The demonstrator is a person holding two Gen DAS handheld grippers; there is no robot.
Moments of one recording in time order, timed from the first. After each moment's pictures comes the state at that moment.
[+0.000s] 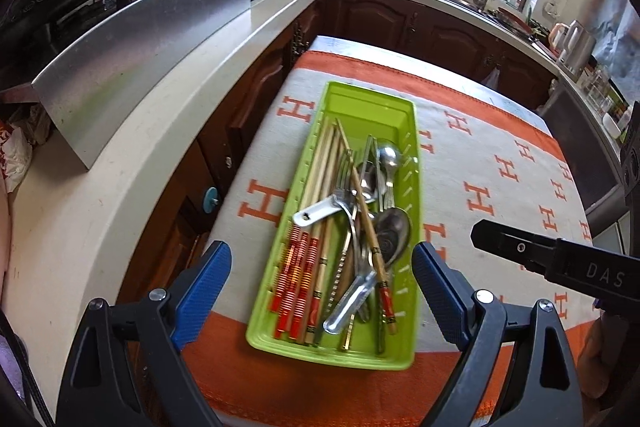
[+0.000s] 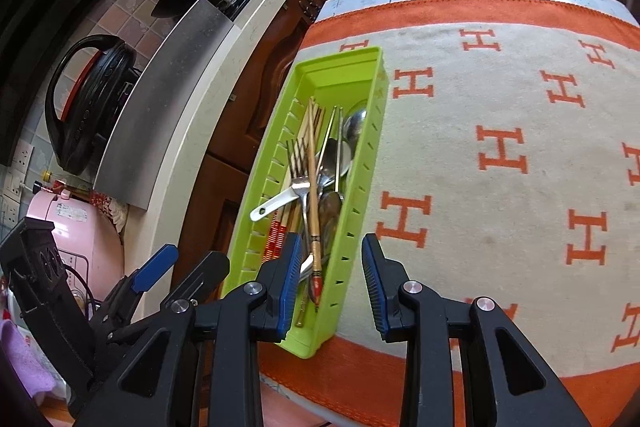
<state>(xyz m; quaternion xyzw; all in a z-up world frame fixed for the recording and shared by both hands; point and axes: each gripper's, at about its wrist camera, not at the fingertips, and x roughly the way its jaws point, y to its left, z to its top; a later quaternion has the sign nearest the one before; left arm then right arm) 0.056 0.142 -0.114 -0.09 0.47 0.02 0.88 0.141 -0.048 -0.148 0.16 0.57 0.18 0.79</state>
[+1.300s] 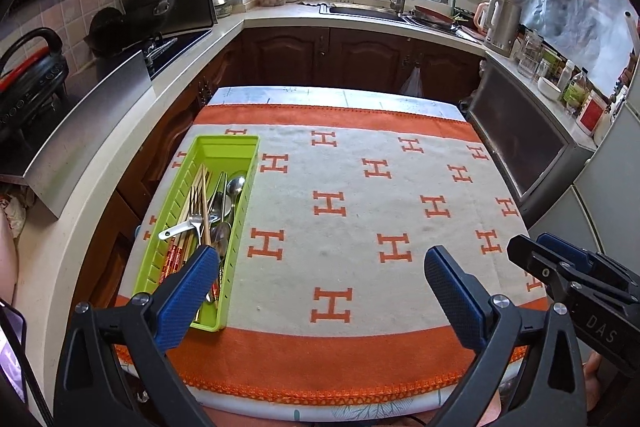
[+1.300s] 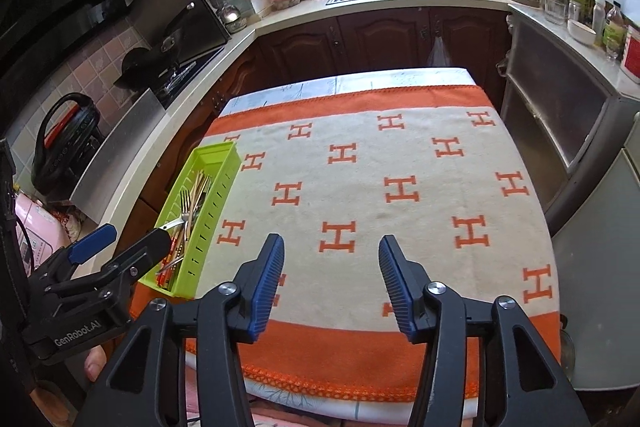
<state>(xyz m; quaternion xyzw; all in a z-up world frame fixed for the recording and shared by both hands) 0.003 -0.031 -0.024 -0.02 0.42 -0.05 0.91 -0.015 -0.267 -0.030 0.10 0.44 0.04 0.89</state>
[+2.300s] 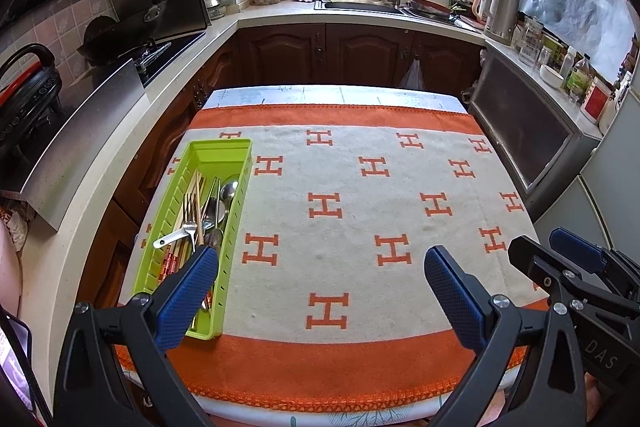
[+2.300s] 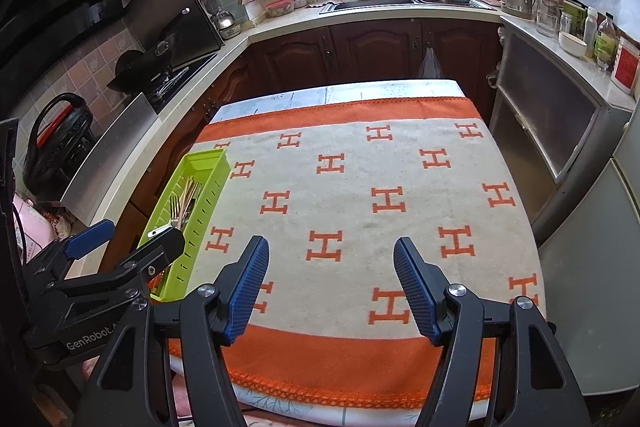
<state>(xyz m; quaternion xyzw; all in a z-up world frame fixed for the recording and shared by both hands) 0.016 -0.049 -0.028 0.00 0.42 -0.04 0.90 -0.012 -0.268 -0.025 0.08 0.44 0.02 0.90</state>
